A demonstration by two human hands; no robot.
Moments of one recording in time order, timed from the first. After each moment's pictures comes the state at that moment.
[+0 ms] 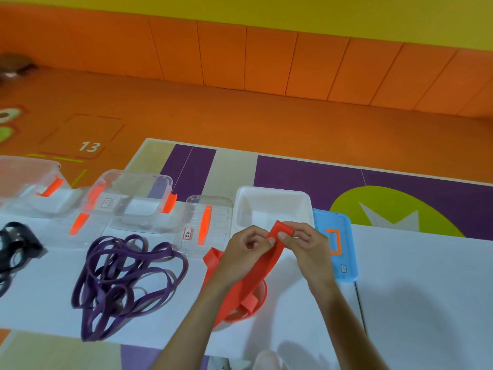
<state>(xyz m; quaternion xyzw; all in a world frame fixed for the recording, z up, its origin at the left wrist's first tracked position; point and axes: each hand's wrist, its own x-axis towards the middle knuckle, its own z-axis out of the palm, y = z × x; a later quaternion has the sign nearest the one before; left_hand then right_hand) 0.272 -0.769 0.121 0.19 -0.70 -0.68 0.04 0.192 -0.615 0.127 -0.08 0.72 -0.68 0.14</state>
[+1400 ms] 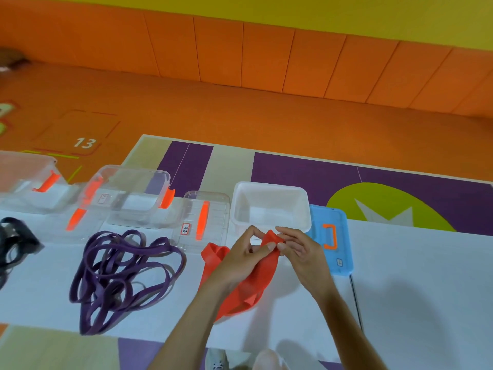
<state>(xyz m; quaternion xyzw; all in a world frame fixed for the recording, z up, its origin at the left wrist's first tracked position) 0.293 -0.757 0.128 0.20 -0.64 -0.74 -0.06 0.208 -0.592 0.107 -0.19 0.74 -0.62 0.18</state>
